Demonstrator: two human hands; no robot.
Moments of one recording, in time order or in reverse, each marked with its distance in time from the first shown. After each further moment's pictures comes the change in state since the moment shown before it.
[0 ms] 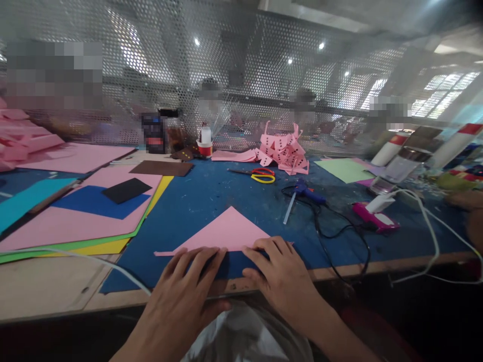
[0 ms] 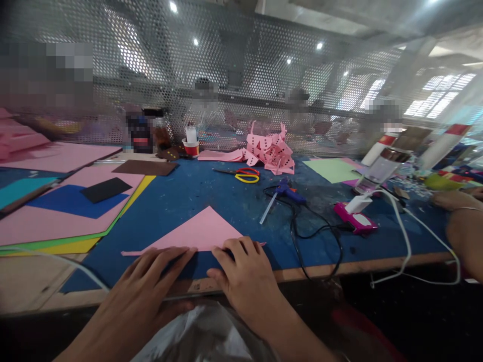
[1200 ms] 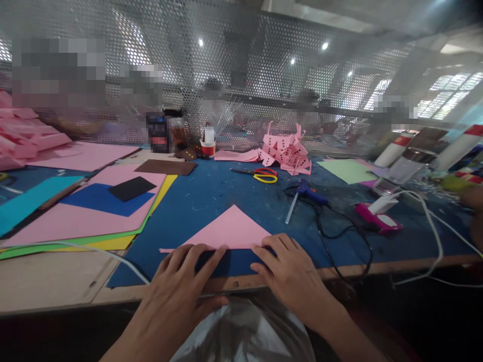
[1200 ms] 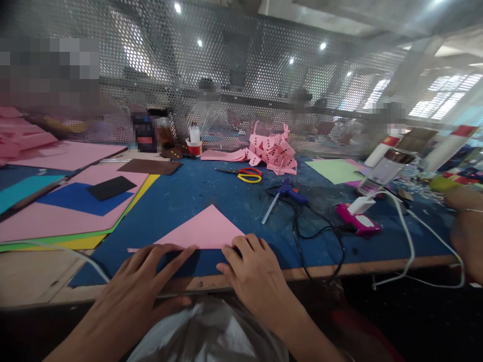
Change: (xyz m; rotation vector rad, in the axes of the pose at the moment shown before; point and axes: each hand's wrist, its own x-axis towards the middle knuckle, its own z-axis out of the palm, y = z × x) left_hand -0.003 -0.007 -0.008 -0.043 -0.070 -0.096; right_hand 0.002 0.009 -0.010 -0.004 -0.075 -0.019
